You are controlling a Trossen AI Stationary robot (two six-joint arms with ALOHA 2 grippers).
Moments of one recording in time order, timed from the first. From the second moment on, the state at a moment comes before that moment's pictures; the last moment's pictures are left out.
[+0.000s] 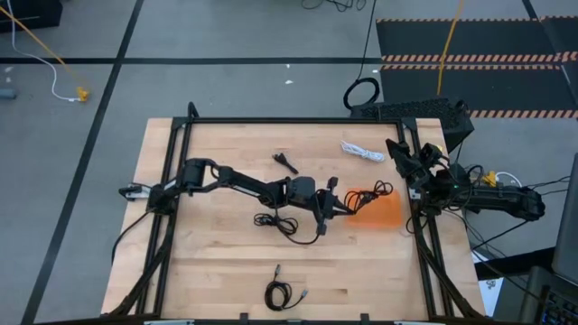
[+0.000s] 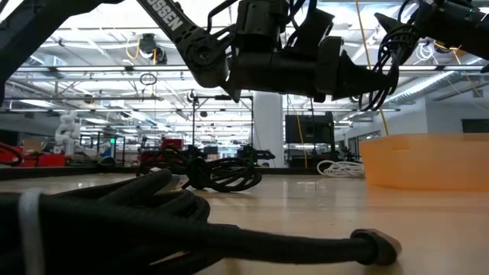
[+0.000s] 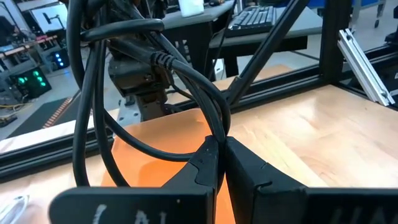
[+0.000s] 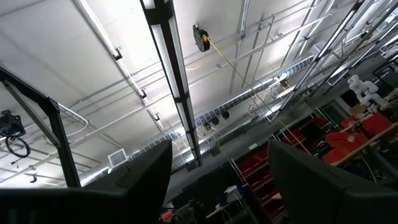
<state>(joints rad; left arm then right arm) -0.02 2.26 1.43 0.71 0.25 0.24 -0.21 0.34 0.02 1.02 0.16 0.56</state>
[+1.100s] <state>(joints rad) 0.01 2.37 1.53 0.76 0.25 0.23 -0.21 0.34 0.02 1.01 0.16 0.56</state>
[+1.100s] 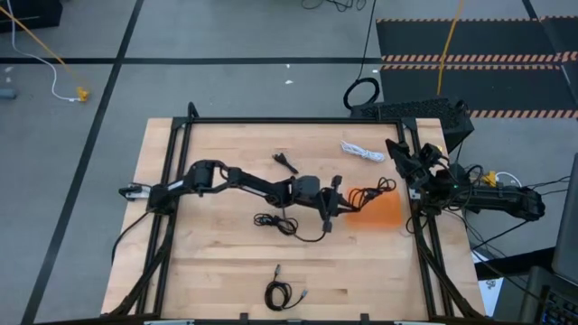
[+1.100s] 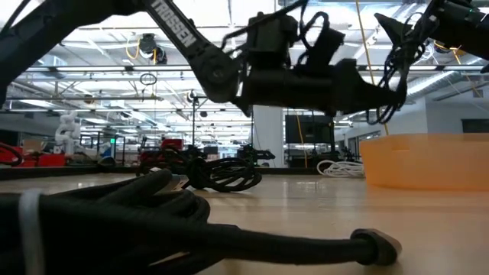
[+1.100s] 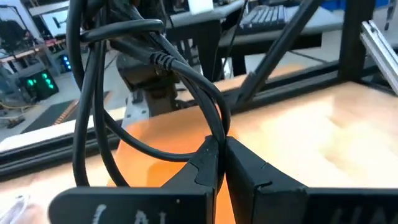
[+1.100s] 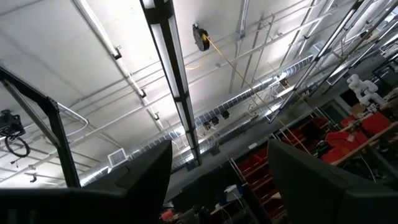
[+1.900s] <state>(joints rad) 0.02 2.39 1.58 0.66 0.24 0.12 -0.21 0.34 0.02 0.99 0.16 0.56</state>
